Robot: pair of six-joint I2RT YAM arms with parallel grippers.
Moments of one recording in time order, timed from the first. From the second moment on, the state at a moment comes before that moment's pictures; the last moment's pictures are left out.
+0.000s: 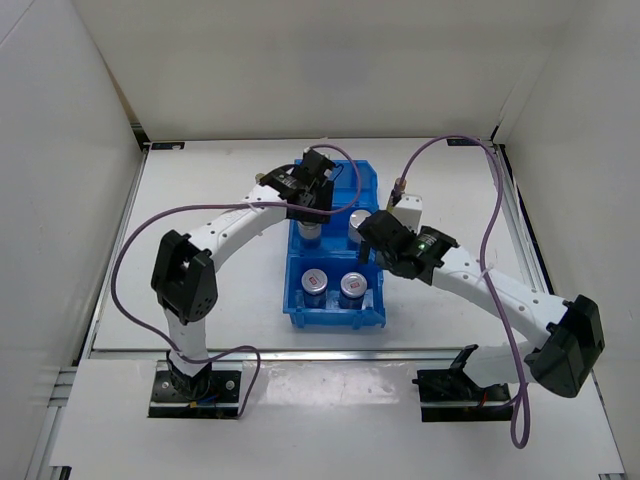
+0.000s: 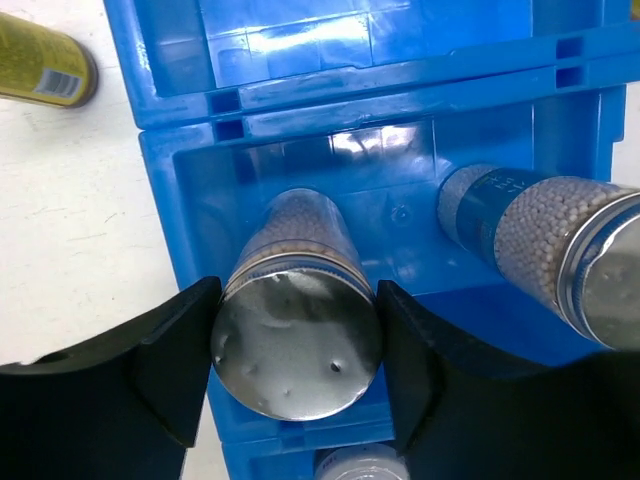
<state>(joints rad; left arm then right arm) -0.68 1.88 1.69 -0.79 -0.26 -0.41 0.87 1.30 1.11 -0.85 0.59 0.83</state>
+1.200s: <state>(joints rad) -0.41 1.01 0.97 -0.60 -0.65 -0.24 0.24 1.90 1.85 -0.87 -0.01 0.29</state>
